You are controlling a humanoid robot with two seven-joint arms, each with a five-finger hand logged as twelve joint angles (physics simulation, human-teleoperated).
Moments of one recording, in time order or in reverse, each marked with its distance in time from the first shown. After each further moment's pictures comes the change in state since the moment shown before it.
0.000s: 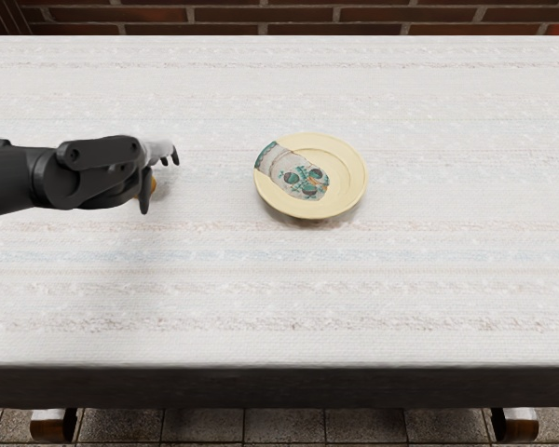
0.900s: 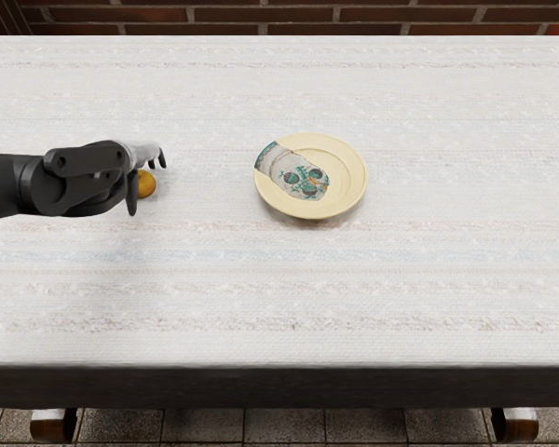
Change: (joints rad) left arm 0.021 0.032 0.032 -0.005 -0.001 0.045 -0.024; right arm 0.000 0.000 0.000 0.000 0.000 0.000 0.000
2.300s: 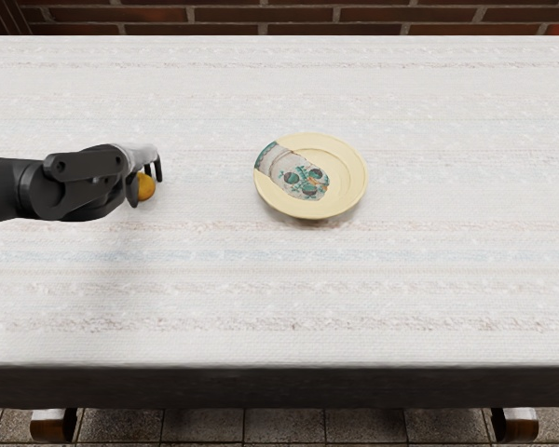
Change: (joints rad) left arm 0.005 0.003 0.015 -0.012 0.003 0.019 0.000; right arm 0.000 0.000 0.000 0.000 0.000 0.000 0.000
